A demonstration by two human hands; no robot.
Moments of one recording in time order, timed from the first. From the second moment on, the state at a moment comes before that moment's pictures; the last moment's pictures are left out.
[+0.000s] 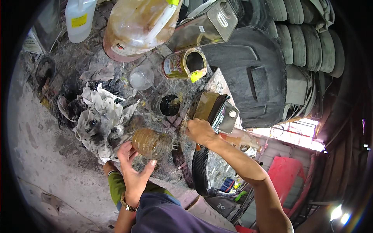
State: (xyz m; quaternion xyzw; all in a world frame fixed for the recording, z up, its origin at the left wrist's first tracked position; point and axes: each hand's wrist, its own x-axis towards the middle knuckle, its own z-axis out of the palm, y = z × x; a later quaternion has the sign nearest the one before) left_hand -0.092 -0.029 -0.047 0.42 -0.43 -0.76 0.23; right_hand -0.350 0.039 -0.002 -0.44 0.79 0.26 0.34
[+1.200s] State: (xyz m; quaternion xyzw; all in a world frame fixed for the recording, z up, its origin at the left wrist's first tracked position) left_hand -0.123 -0.034 -0.043 0.39 -0.44 -0.79 0.18; right_hand -0.518 -0.026 0.047 -0.38 0.88 0.22 0.20
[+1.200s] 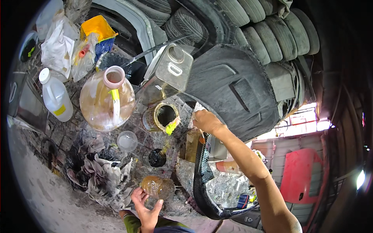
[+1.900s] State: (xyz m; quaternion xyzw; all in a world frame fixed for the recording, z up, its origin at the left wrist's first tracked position) left_hand -0.156 -0.034 -0.038 0.38 -0.51 -0.76 0.14; right_hand -0.356 0.067 0.131 -0.39 0.80 -0.29 0.36
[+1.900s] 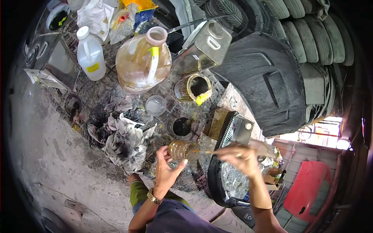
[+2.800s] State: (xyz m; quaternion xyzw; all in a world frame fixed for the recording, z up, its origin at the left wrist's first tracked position) left_hand -0.112 -0.027 -0.051 0.42 -0.47 -0.75 0.17; right_hand -0.446 -0.006 0.018 -0.38 0.85 0.25 0.28
